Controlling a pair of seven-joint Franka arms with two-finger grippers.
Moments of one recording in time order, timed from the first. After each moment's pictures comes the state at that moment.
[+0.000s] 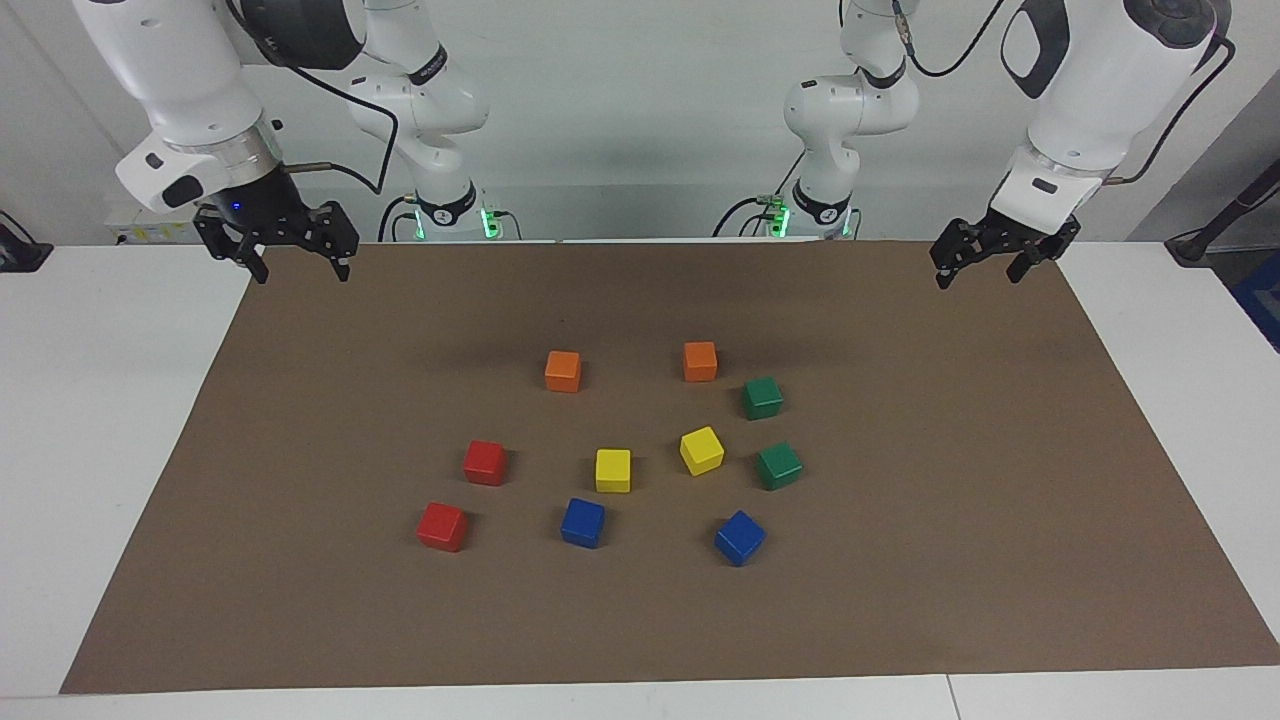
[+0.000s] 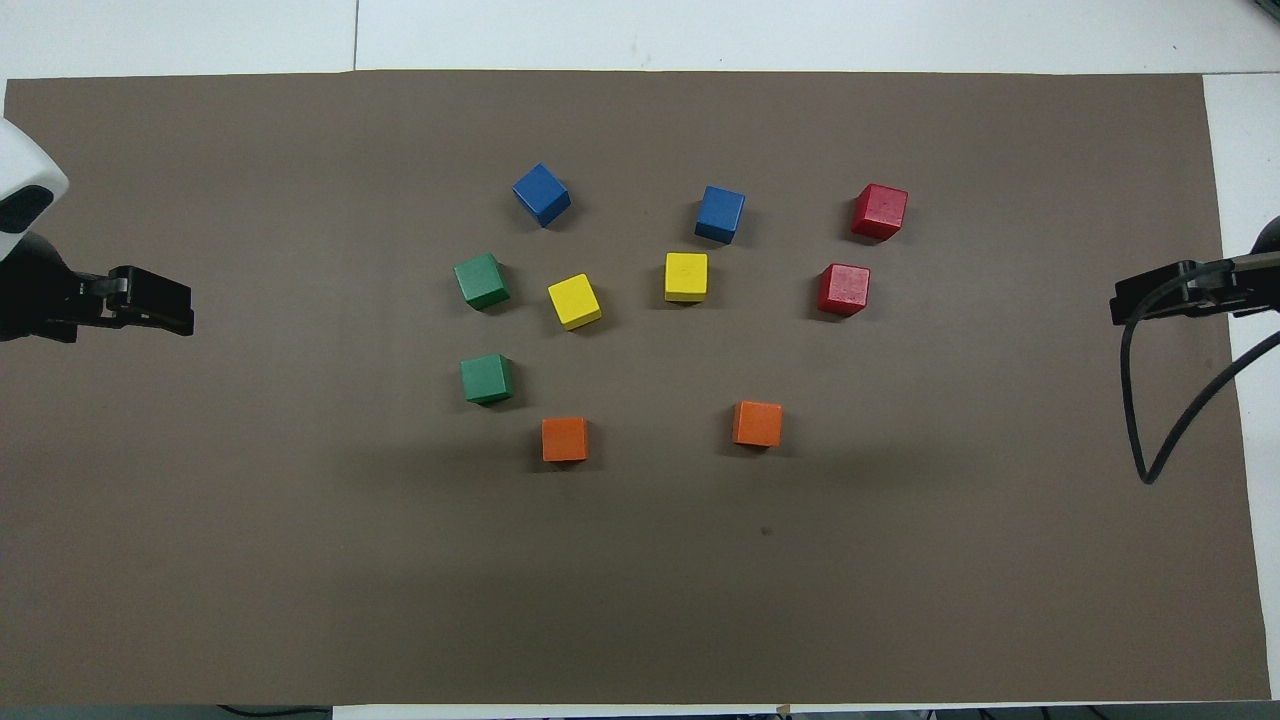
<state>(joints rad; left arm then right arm) -0.01 -0.01 -0.09 -1.62 0.03 1.57 -0.08 0.04 -0.03 -0.04 -1.61 -0.03 1.57 -0.04</state>
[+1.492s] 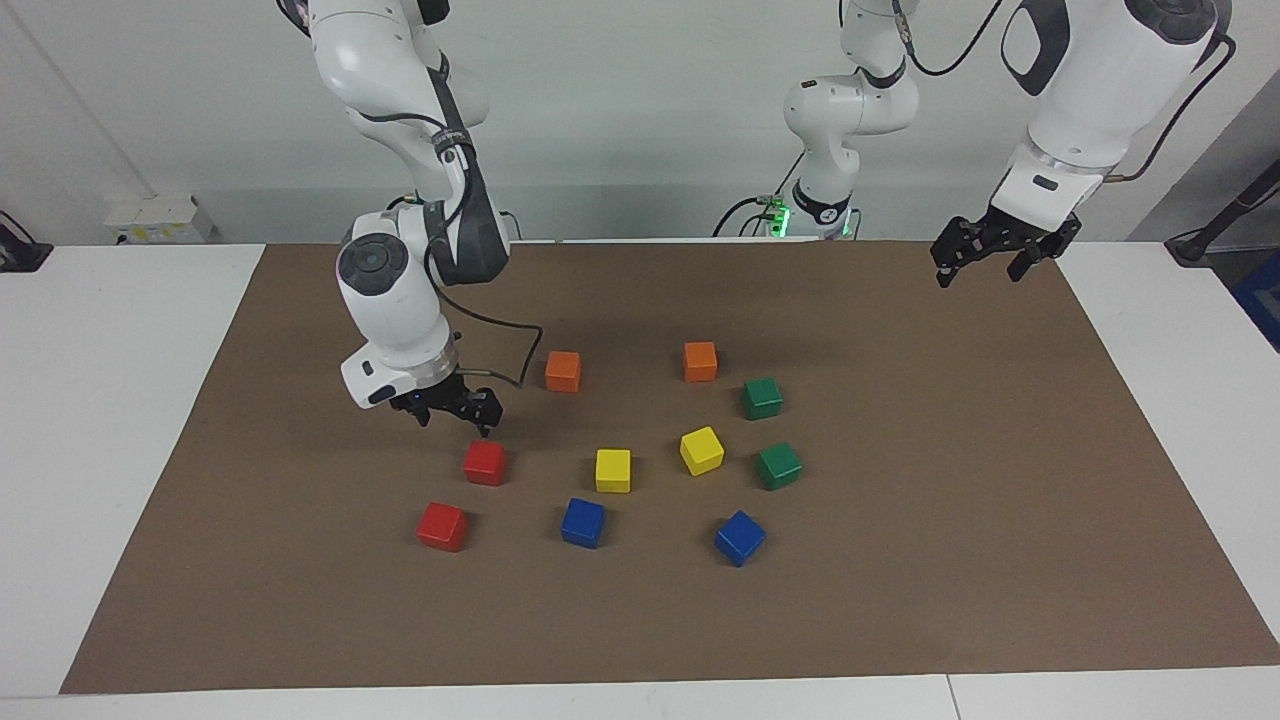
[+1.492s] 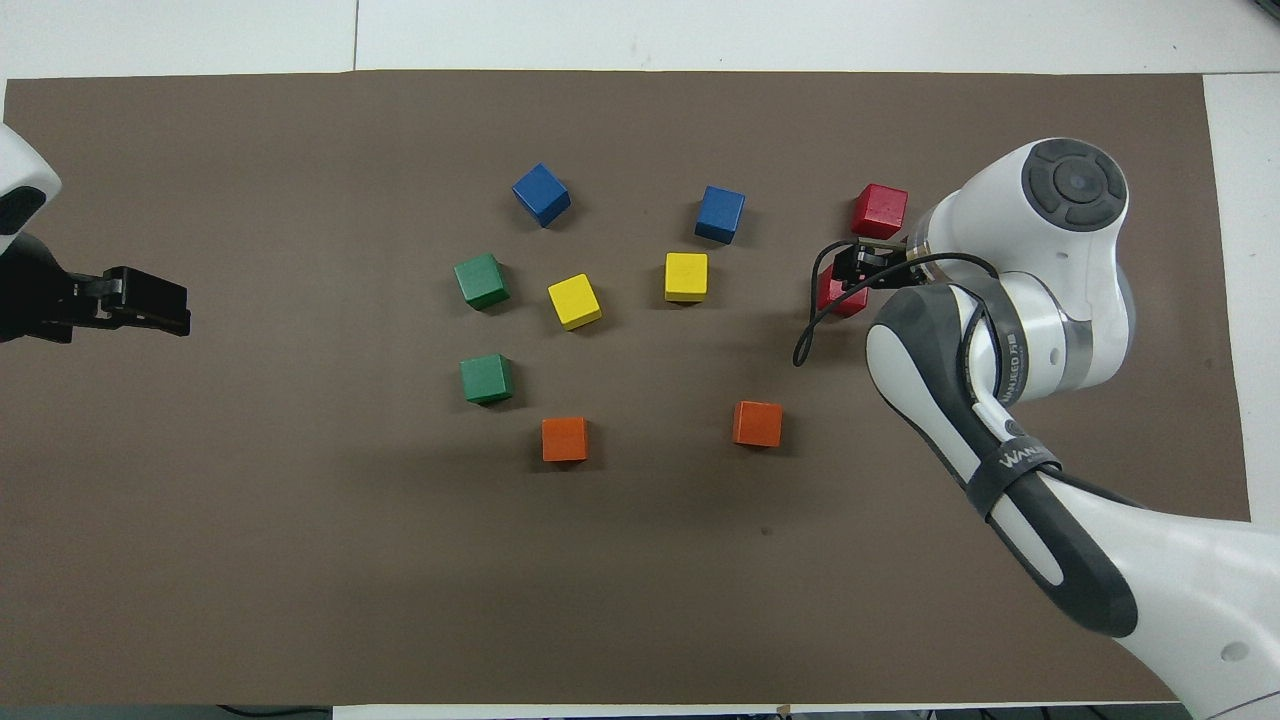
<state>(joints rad) -0.01 -0.02 -0.09 -1.62 0.03 1.57 -0.08 0.21 0.31 -0.02 -1.85 0.02 2.19 0.42</state>
